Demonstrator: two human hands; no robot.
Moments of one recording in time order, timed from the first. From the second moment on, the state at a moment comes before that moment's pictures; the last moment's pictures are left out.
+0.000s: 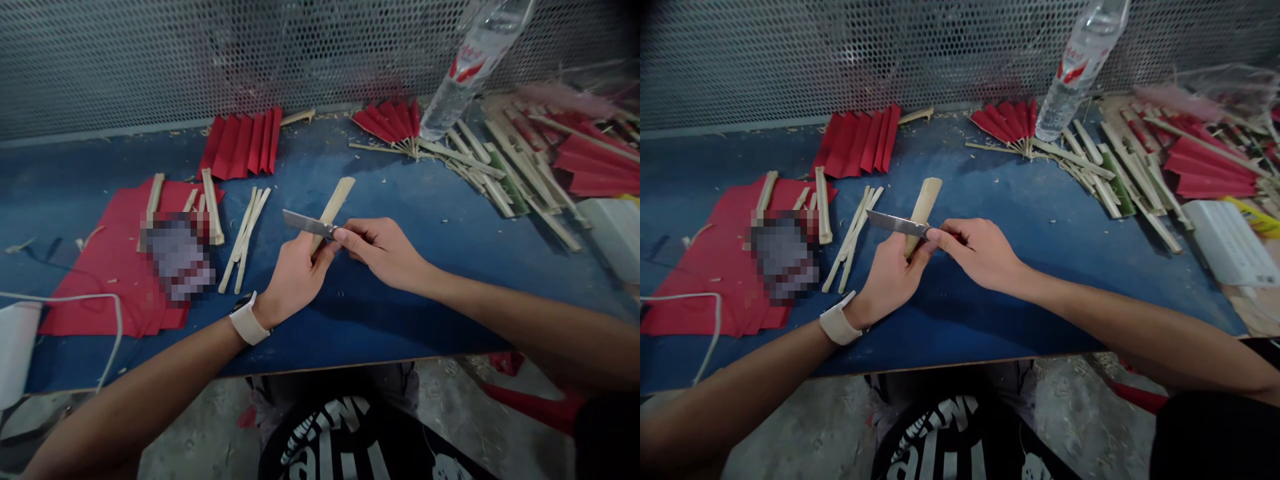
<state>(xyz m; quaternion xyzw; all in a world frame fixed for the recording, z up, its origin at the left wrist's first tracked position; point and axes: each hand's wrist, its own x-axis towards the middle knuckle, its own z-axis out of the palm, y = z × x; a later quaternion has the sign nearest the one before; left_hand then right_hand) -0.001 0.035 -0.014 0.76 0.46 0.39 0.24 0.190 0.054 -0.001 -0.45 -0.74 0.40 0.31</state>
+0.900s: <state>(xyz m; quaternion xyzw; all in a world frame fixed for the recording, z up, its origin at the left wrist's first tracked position) 0.004 0.029 -0.013 0.72 0.47 0.42 0.30 0.180 0.045 0.000 -0.40 -0.67 0.48 0.40</state>
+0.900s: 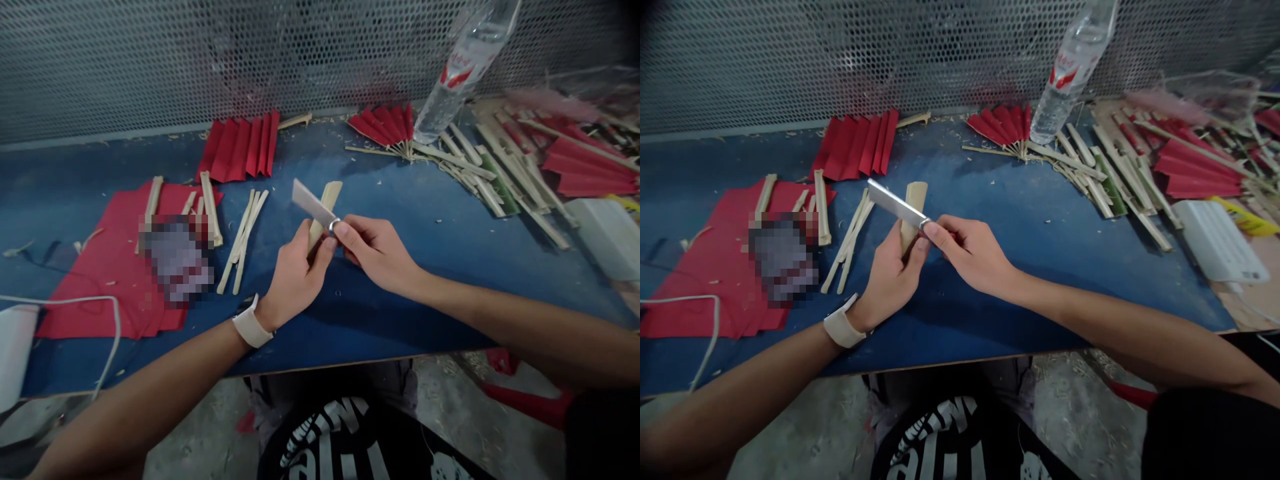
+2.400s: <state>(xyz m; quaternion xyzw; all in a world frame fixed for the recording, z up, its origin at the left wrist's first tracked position) -0.008 0.037 -0.016 0.70 0.43 0.38 0.42 0.198 0.066 0.002 -0.42 -0.82 0.30 0.24</state>
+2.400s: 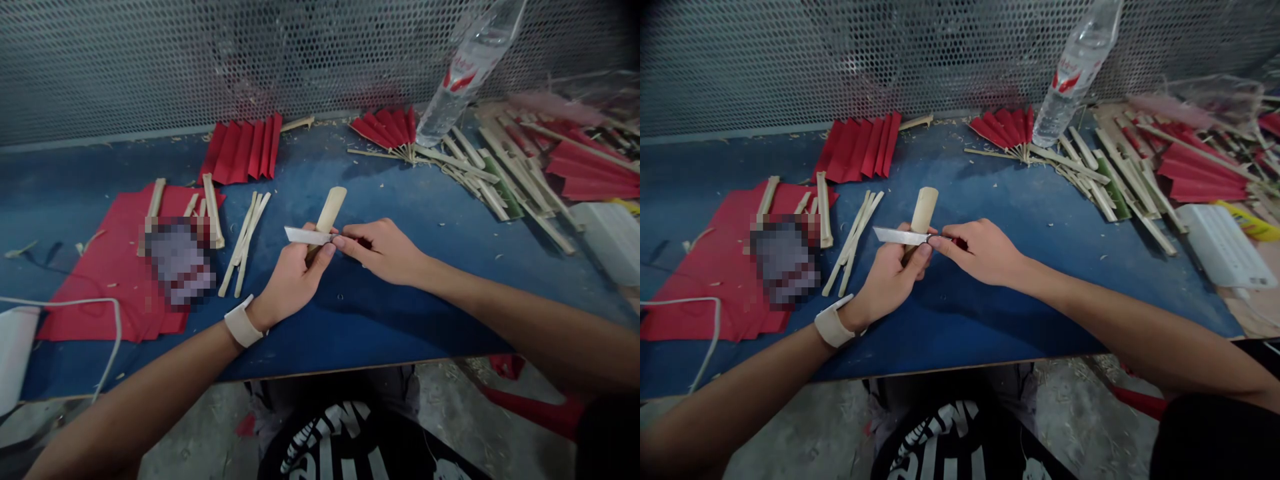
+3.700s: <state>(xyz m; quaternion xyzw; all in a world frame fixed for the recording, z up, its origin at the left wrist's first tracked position) -0.004 0.034 -0.018 0.72 0.48 0.40 0.31 0.194 0.060 0.006 -0.44 -0.77 0.38 0.26</state>
